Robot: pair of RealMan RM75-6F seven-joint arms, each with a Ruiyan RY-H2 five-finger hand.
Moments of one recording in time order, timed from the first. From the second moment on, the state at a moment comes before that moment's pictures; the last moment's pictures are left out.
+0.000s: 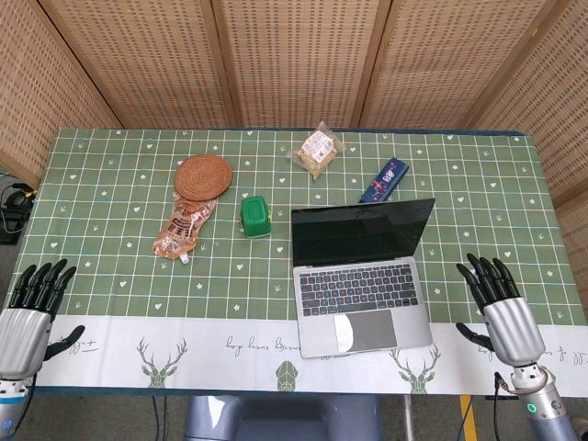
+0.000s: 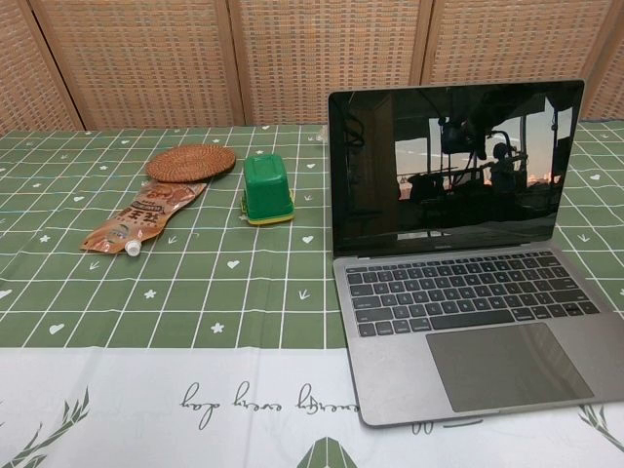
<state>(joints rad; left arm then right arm) -0.05 -1.25 0.00 -1.50 1.68 1.63 0.11 0.16 -1.31 0.02 -1.34 -1.71 1.60 0.08</state>
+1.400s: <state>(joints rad) -0.06 -1.24 -0.01 -1.51 1.65 1.62 0.10 0.32 -1.24 0.13 -1.55 -1.65 1.42 -0.02</state>
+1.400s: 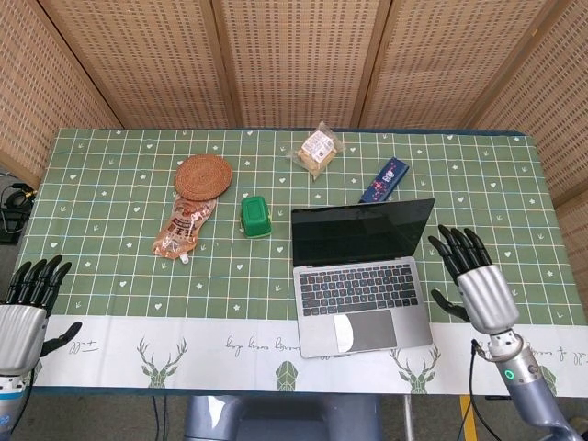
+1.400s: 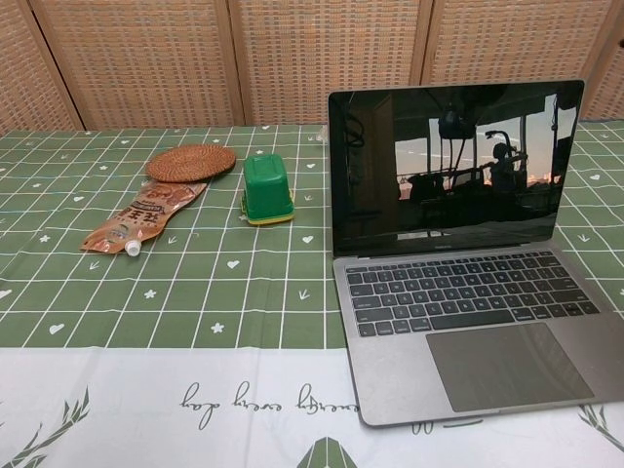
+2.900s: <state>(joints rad) -0.10 -1.23 -0.01 -1.51 1.61 1.53 0.08 0.80 -1.36 0.32 -1.66 -0.93 1.09 -0.71</state>
